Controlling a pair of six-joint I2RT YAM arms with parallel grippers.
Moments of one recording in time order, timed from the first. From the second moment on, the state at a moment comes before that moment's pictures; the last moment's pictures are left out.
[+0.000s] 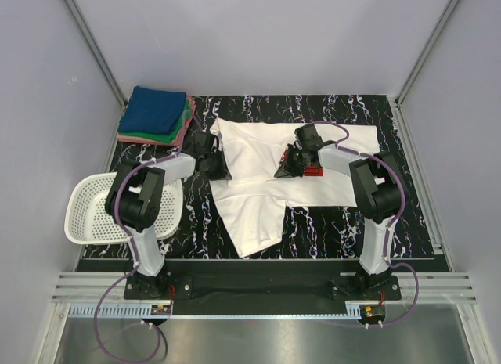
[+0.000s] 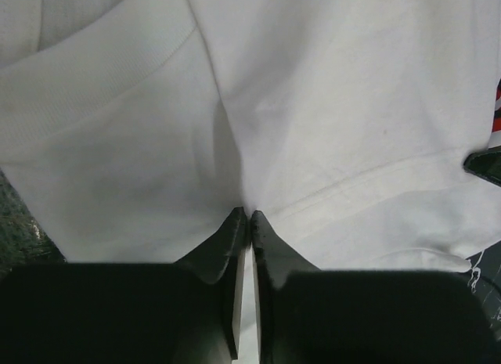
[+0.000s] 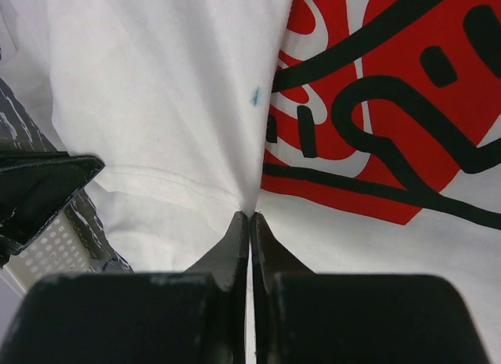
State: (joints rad) left arm -0.34 1.86 1.10 -0.19 0.26 -0.50; right arm 0.38 1.99 1.26 -0.26 -0.36 0.71
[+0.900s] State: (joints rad) left arm -0.37 1.74 1.09 -0.30 0.25 -0.58; right arm 0.38 1.94 1.32 -0.35 -0.35 0.68
